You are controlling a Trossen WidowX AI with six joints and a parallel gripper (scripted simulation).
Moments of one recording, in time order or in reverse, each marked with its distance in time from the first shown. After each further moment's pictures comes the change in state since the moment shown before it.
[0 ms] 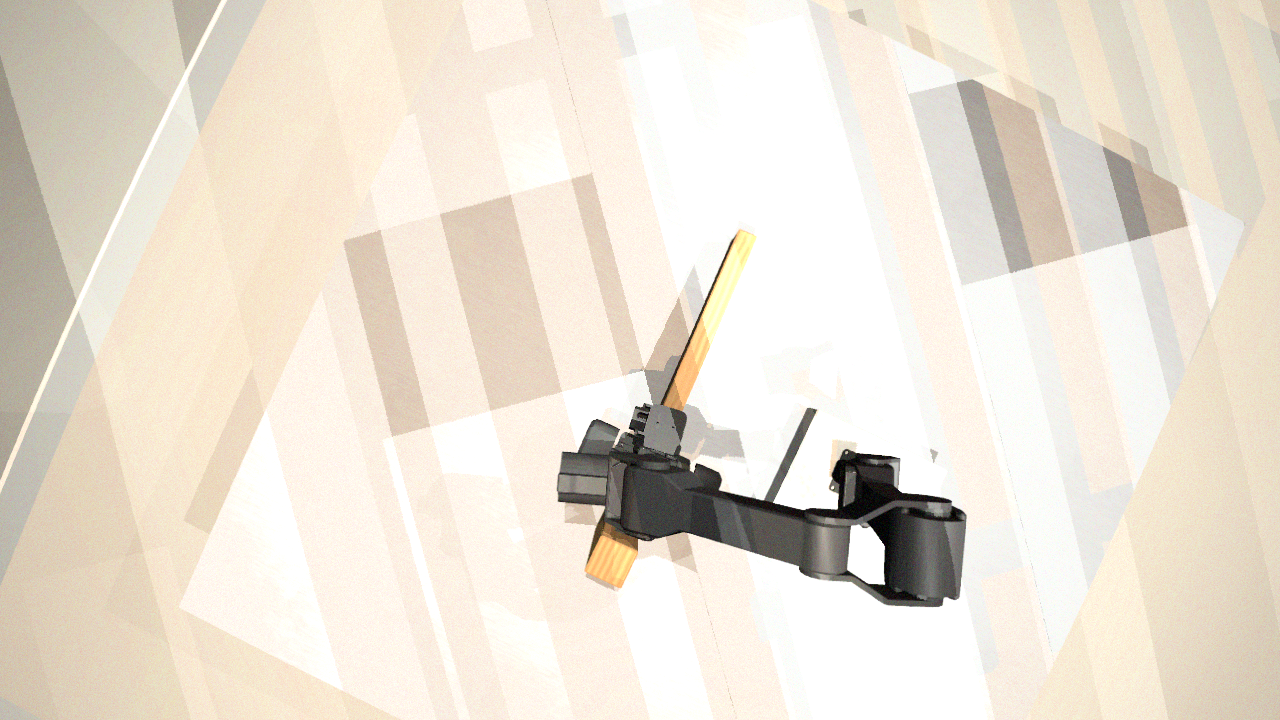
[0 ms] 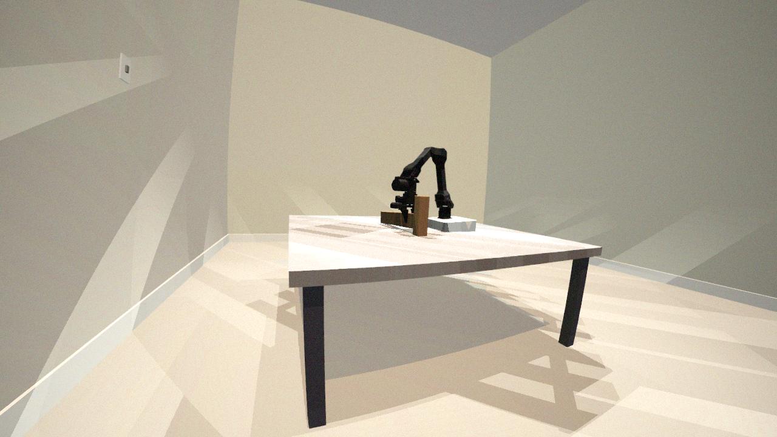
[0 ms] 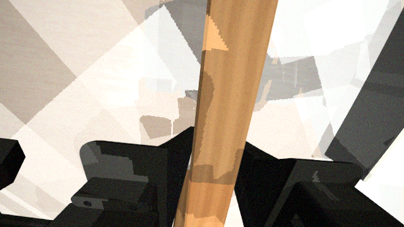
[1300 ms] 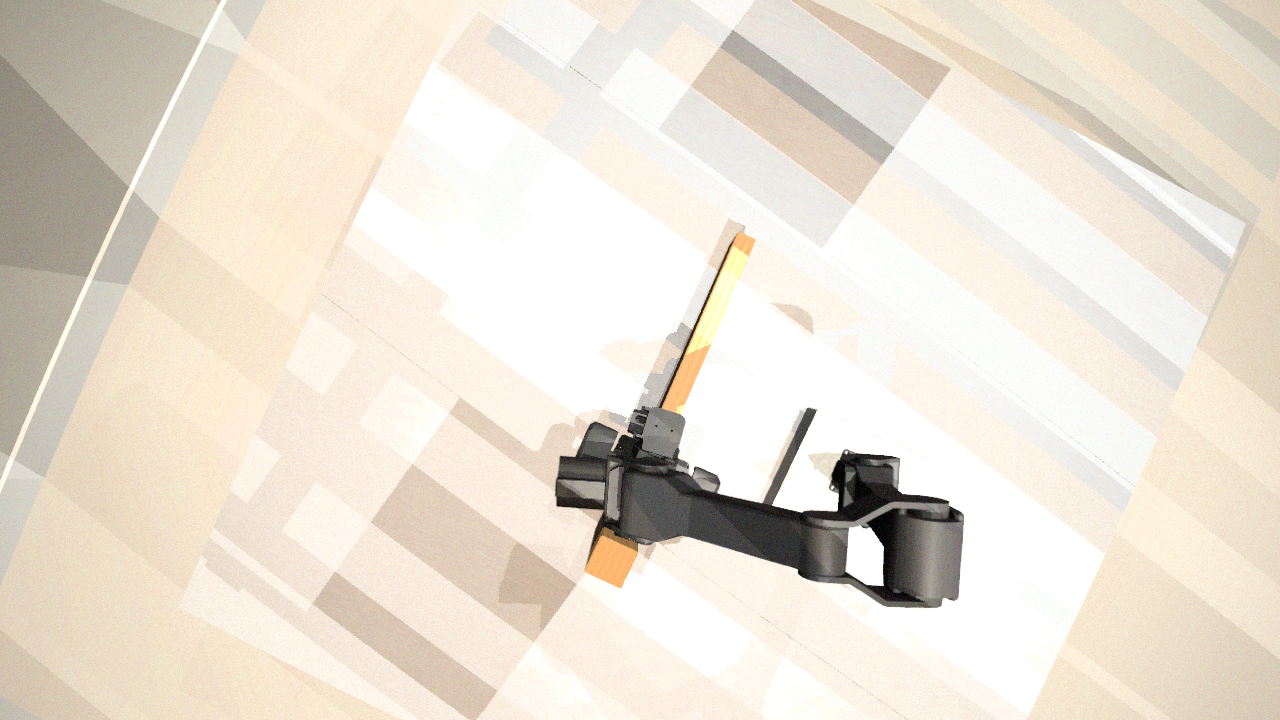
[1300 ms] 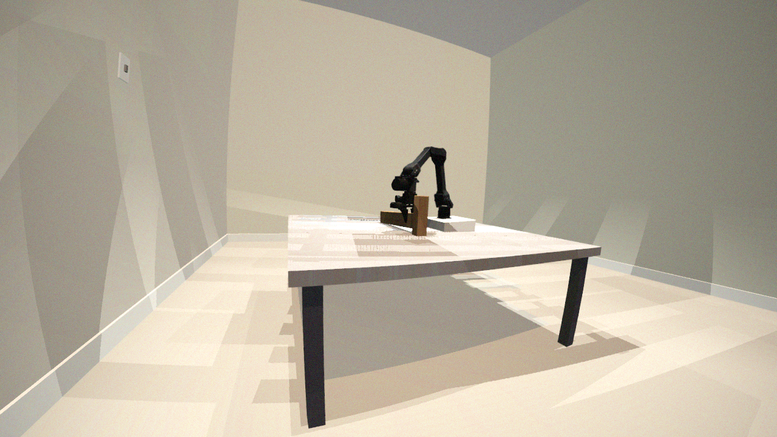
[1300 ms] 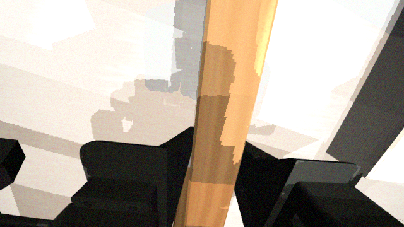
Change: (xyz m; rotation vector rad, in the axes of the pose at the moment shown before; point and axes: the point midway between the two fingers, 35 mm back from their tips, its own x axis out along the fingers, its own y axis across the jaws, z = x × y) arm 0.000 0.000 -0.004 0.001 0.001 0.001
